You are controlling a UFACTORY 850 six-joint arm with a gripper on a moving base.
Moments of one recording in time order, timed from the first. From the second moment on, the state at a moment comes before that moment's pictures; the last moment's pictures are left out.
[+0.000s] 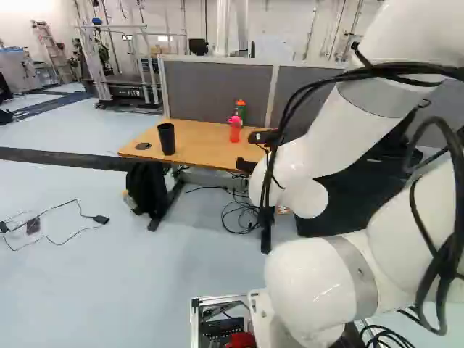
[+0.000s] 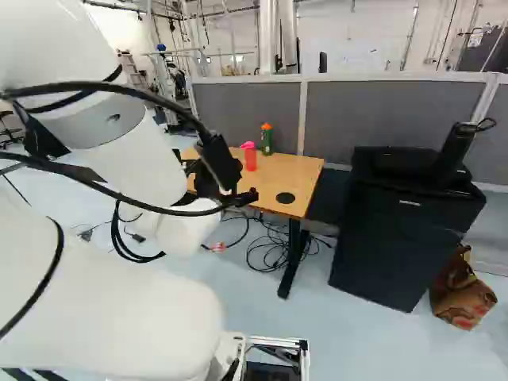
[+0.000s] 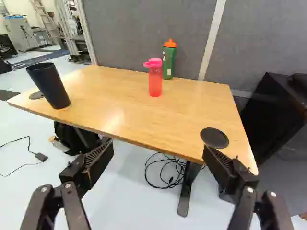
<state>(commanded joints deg) 0.0 17.3 -3.9 0.0 50.0 0.0</state>
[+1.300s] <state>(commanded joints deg) 0.0 17.3 -3.9 0.0 50.0 0.0</state>
